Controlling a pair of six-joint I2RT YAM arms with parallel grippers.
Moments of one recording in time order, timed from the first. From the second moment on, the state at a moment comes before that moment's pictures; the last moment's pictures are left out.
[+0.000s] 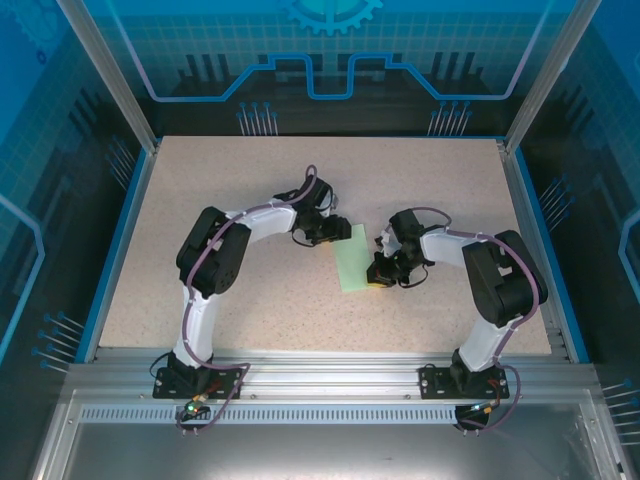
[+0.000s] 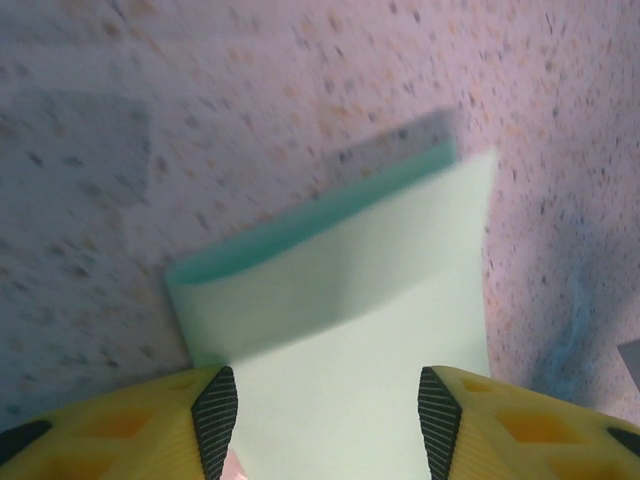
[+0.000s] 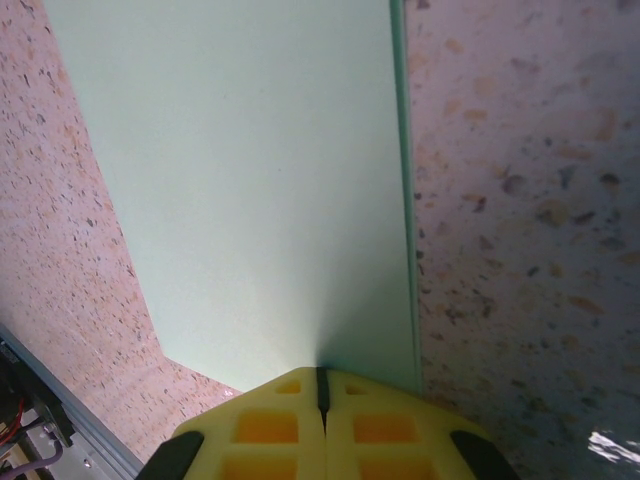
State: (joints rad) left arm -0.49 2.14 1.48 -0.39 0.39 -0.59; right arm 0.34 1.75 0.87 -0.50 -0.57 0.42
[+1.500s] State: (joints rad) left arm -0.49 2.10 1.46 -0.28 0.44 -0.61; right arm 0.34 1.76 0.87 -0.51 -0.57 0.42
